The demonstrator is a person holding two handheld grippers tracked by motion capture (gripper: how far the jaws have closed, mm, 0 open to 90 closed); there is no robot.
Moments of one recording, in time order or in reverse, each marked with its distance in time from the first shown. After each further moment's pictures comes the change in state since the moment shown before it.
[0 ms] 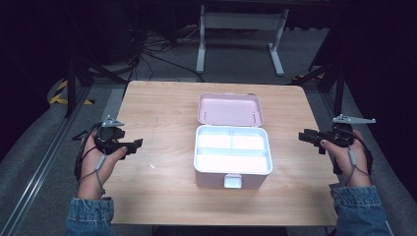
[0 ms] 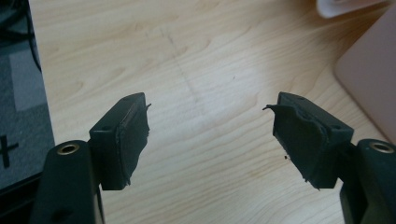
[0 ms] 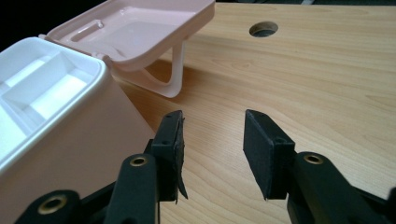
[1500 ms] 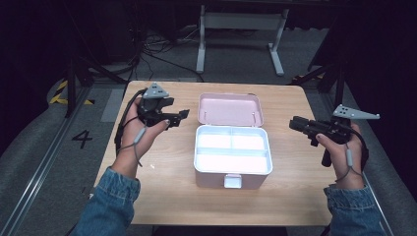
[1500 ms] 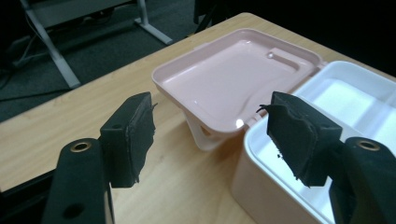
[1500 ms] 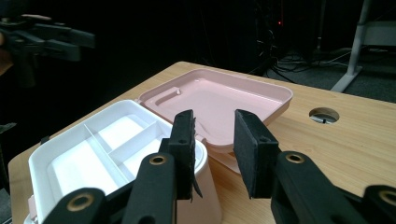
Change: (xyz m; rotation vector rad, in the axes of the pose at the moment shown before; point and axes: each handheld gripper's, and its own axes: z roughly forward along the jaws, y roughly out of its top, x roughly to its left) left arm -0.088 0.104 -0.009 -0.277 -0.231 0.211; right arm 0.056 0.036 -0.009 -0.226 0.159 -0.134
